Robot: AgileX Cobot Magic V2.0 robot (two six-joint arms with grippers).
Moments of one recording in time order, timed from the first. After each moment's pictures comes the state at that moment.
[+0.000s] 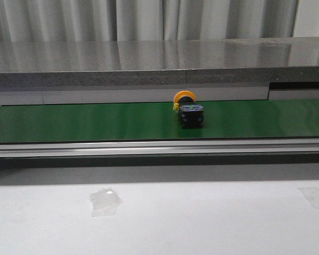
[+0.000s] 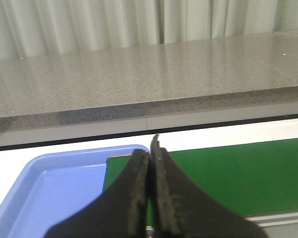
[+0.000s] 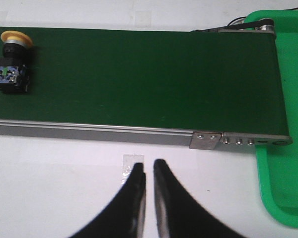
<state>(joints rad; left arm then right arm) 0.02 0.31 -0.32 -0.41 0.19 0.47 0.08 0.85 -0.81 0.01 0.75 0.05</state>
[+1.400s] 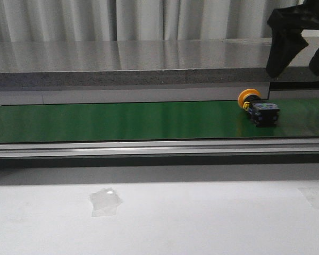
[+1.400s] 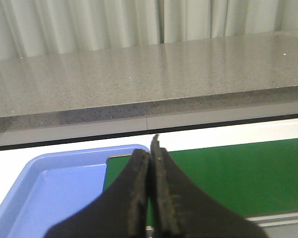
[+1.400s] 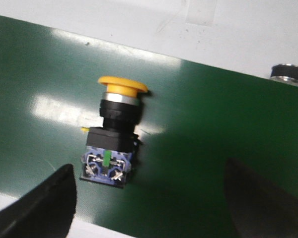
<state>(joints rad) 0.02 0.31 -0.32 -0.41 0.19 0.47 0.11 1.61 -1.25 0.16 0.74 -0.19</state>
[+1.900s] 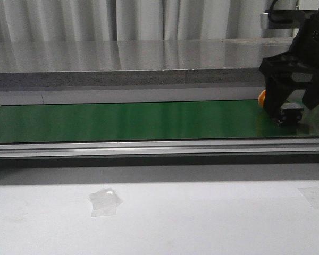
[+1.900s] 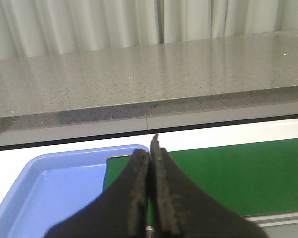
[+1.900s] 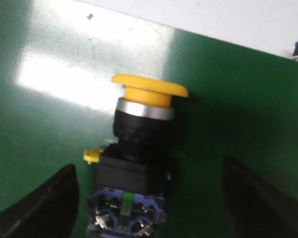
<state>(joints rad) 0.02 0.31 -0.32 -0.41 0.19 0.47 0.11 1.76 -1.25 0.10 0.71 -0.19</state>
